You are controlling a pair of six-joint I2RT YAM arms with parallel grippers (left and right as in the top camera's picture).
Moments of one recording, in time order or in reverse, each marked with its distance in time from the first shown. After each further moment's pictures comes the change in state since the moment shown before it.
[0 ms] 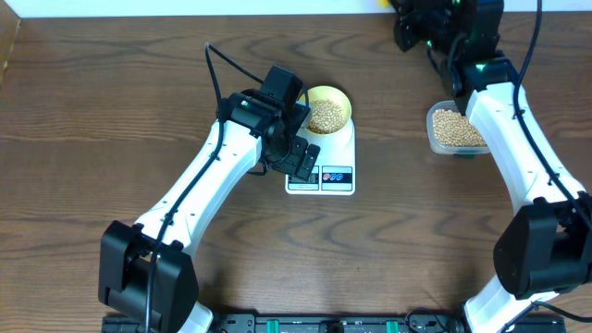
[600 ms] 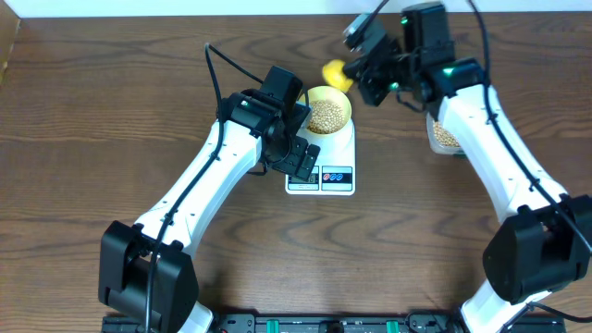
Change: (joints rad) left arm 0.000 0.000 0.000 0.000 0.000 0.000; right arm 0.151 0.001 0.029 -0.510 -0.103 -0.180
